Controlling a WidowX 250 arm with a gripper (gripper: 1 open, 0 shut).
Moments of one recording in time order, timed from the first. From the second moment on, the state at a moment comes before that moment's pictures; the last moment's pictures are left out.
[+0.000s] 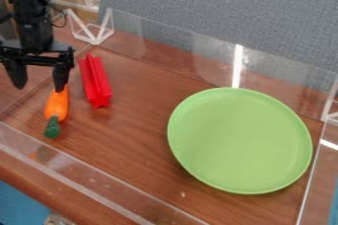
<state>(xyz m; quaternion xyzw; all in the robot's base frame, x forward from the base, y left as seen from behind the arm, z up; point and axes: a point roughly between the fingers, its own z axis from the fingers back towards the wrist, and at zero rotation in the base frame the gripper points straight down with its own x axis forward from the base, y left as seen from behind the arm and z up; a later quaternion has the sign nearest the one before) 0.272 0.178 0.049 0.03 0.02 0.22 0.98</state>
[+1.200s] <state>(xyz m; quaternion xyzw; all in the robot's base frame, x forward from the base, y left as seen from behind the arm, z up) 0.275 0.106 0.125 0.01 -0.01 0.22 0.98</state>
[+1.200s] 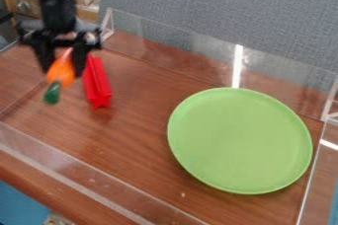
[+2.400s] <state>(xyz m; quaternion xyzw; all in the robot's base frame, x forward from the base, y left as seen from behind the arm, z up) 0.305 0.004 0.111 0.01 -0.01 0.03 1.00</state>
